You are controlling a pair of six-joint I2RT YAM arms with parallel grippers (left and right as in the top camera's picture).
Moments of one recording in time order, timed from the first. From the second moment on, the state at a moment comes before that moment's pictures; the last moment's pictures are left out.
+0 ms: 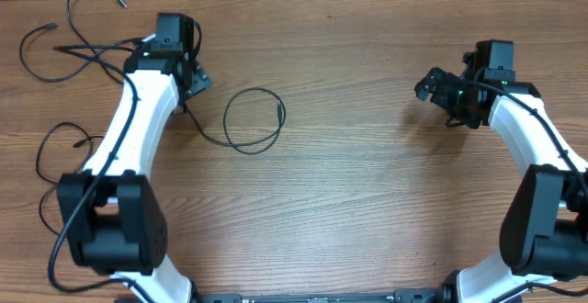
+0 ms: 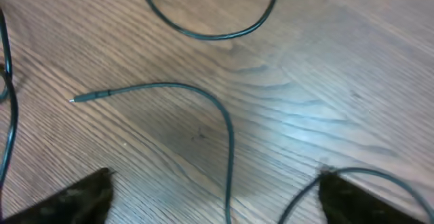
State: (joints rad) left arm -0.05 1.84 1.50 -0.84 -0.33 -0.61; right arm -0.12 1.78 1.20 -0.50 -0.20 0.38
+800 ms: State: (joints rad) left arm -0.08 1.78 1.50 -0.89 -0.22 -0.57; right arm -0.12 1.68 1.21 -0.89 -0.38 0.35
